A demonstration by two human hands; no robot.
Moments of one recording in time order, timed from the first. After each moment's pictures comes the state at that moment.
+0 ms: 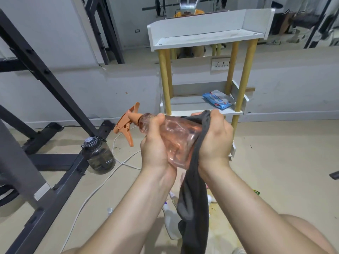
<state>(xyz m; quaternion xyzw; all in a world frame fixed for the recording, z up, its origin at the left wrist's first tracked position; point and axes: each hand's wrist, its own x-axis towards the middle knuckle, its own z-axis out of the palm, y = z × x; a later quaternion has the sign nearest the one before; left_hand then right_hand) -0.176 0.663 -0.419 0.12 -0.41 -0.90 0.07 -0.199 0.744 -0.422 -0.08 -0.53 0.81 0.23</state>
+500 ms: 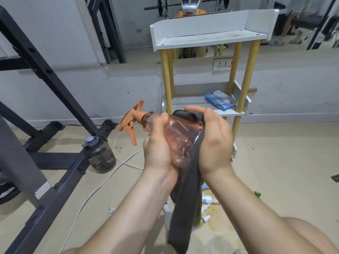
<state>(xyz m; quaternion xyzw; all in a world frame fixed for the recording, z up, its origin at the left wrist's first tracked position) -0.176 0.664 -0.419 0.08 -0.41 -0.91 0.08 -0.178 0.744 -0.414 0.06 -0.63 0.73 0.25</state>
